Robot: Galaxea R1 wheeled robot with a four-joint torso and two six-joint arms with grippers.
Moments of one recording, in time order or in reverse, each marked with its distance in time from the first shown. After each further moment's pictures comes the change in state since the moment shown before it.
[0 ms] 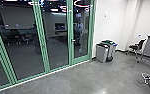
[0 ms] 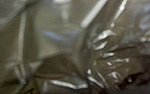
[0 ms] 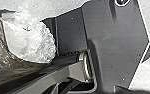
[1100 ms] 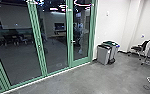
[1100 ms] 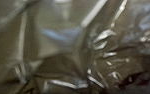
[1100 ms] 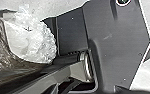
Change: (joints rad) left arm 0.000 0.000 0.000 0.000 0.000 0.000; right arm 0.000 0.003 0.000 0.000 -0.002 0.000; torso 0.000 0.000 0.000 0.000
